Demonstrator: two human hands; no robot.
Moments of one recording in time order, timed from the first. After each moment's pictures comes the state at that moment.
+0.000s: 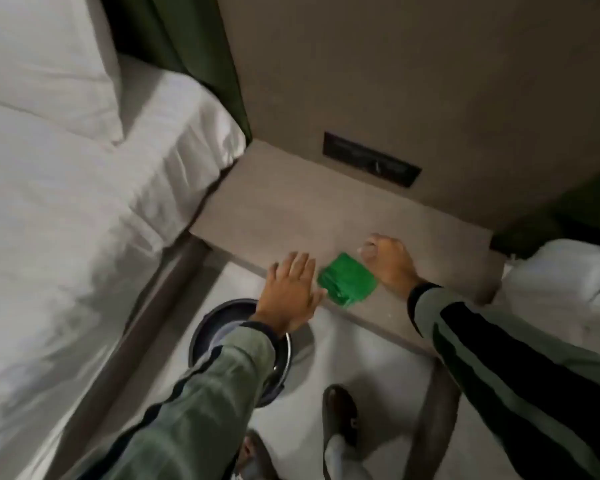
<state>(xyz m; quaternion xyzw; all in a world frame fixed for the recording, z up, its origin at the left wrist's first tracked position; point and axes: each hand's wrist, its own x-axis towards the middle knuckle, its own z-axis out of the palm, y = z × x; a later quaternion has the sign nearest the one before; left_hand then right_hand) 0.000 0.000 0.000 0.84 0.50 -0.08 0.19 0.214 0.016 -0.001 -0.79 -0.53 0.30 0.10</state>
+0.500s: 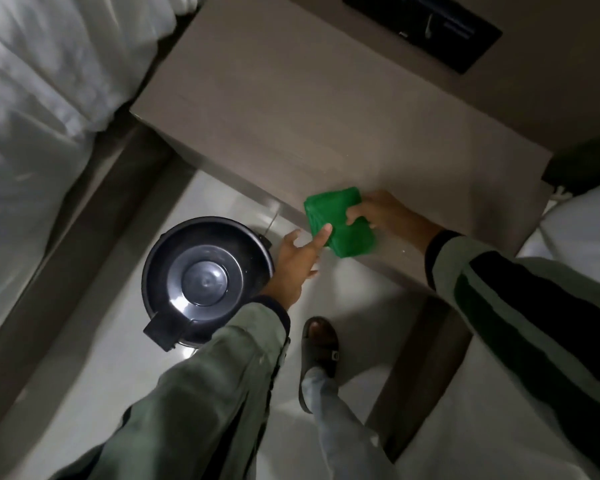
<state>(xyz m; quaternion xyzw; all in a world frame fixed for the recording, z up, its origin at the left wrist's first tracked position) 0.030 -0.046 -0.173 0.18 0.66 0.19 0.71 0.205 0.021 -0.154 -0.74 -0.35 0.57 0.06</state>
